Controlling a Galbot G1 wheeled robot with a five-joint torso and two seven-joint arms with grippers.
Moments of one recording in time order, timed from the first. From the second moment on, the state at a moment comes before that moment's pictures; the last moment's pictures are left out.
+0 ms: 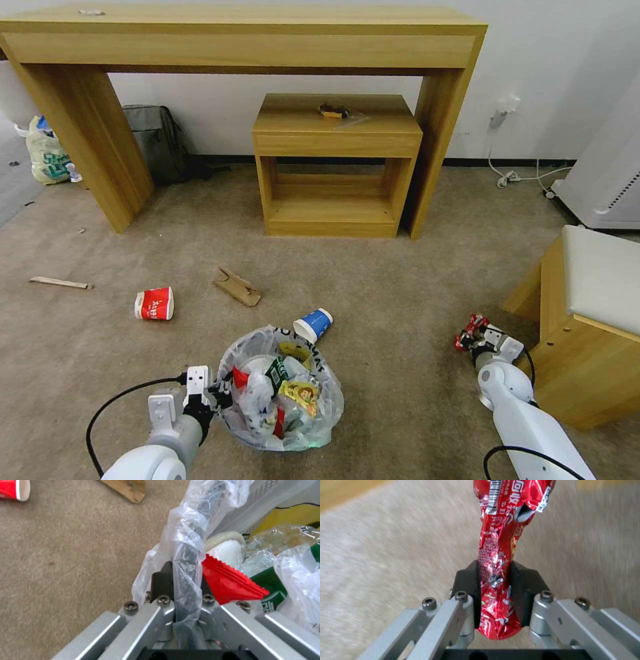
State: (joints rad) left arm 1.64 -1.43 -0.61 -2.18 -0.33 0.66 0.01; right arm -0.99 1.18 0.52 1.19 0.74 -0.20 0.17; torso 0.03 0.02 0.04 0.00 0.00
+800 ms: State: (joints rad) left arm 1.55 -1.44 -0.61 -2.12 -0.31 0.67 0.01; right arm -1.11 0.95 0.38 2.06 0.68 -0.42 -0.18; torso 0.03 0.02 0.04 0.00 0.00
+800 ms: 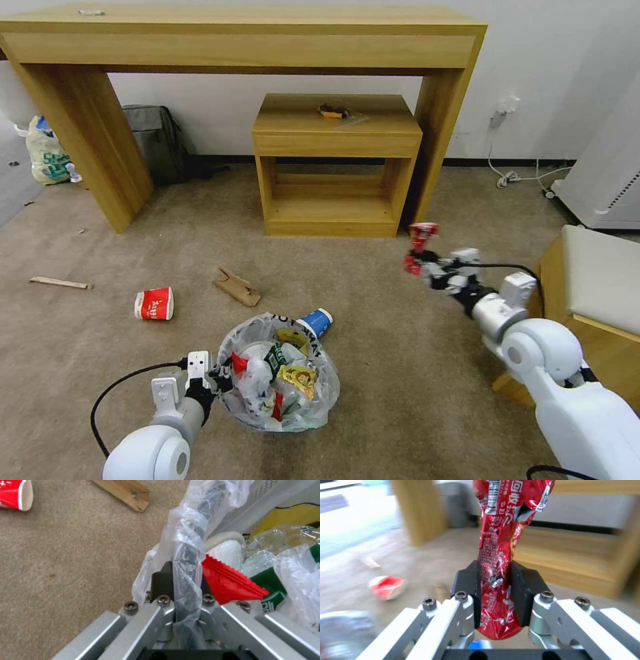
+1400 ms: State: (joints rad) left arm 1.51 -1.43 -0.60 -2.10 -0.33 0.67 0.01; right arm -0.78 0.91 -0.18 2.11 0.82 -0.67 -0.18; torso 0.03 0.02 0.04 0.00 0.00
